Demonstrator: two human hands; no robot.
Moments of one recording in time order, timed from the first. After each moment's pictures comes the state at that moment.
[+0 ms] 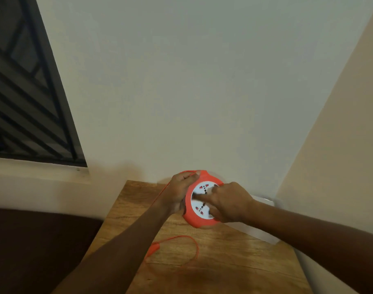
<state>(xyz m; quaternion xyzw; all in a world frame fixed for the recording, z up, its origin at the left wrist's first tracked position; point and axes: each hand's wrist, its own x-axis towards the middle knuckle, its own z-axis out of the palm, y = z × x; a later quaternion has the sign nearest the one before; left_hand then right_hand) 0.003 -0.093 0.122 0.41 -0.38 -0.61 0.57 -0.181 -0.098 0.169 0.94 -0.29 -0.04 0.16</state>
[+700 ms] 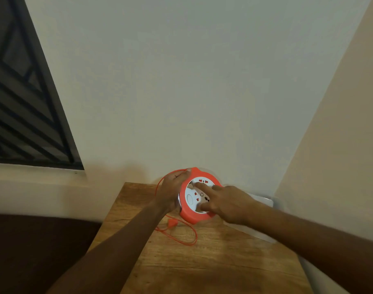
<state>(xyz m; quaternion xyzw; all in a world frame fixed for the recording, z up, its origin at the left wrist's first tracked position) 0.011 -0.097 0.123 0.44 -0.38 -0.57 0.59 -0.190 -0.082 0.186 0.95 -0.23 -0.10 0.15</state>
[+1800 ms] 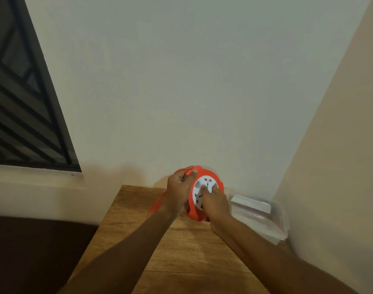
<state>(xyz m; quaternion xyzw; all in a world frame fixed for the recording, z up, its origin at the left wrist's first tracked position) -0.018 -0.101 0.126 0.45 -0.39 -0.44 0.67 -0.128 -0.078 0.145 0.48 -0.61 0.39 -0.50</state>
